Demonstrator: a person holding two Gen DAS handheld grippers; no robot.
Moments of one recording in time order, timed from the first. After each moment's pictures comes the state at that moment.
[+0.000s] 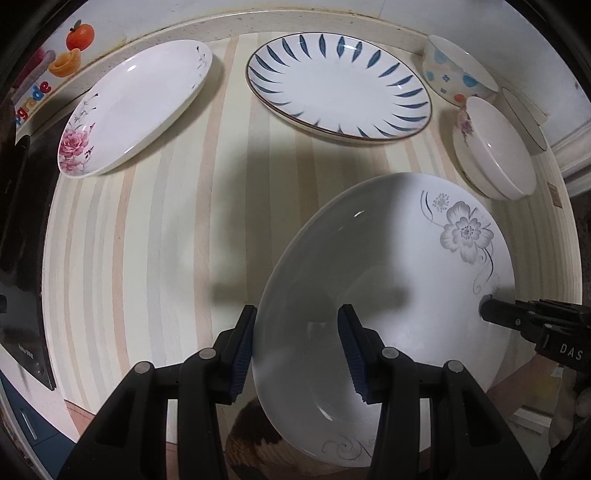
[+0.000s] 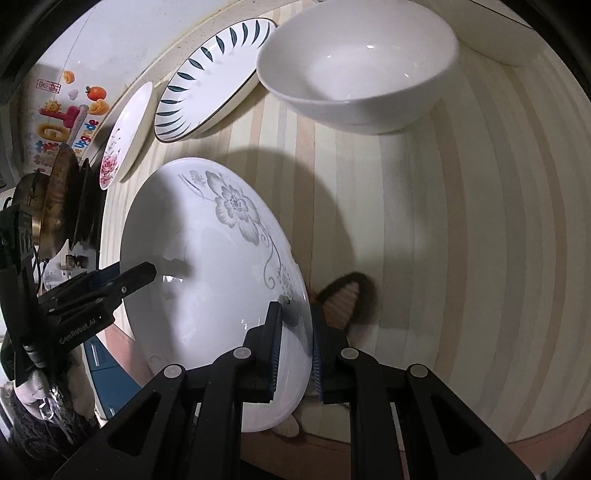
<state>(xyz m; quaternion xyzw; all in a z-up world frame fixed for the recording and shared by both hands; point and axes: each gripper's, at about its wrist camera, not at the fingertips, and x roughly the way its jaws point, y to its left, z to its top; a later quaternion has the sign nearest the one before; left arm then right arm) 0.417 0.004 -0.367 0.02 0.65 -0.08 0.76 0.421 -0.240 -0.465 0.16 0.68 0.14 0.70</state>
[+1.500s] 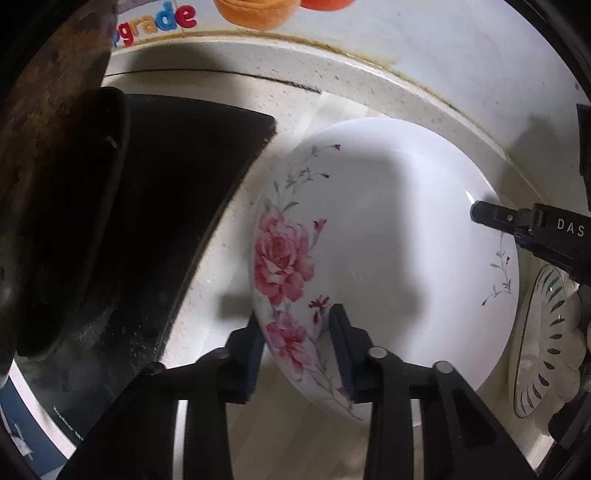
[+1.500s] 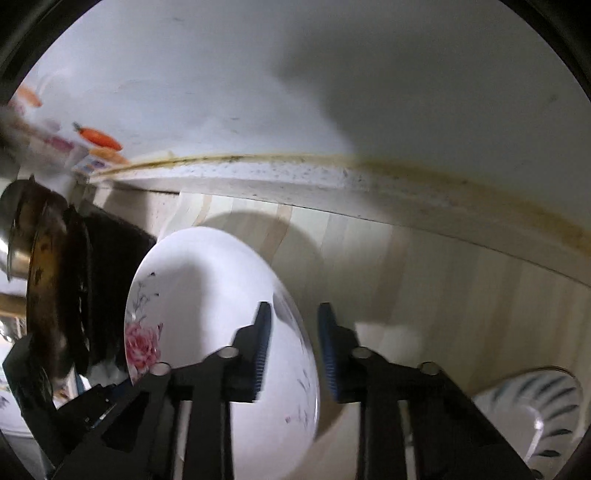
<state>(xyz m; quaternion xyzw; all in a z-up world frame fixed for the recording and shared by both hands) 0.550 0.226 -0.379 -0.13 0.62 0.10 0.77 0.742 0.030 -0.467 0.08 0.64 0.22 0.73</state>
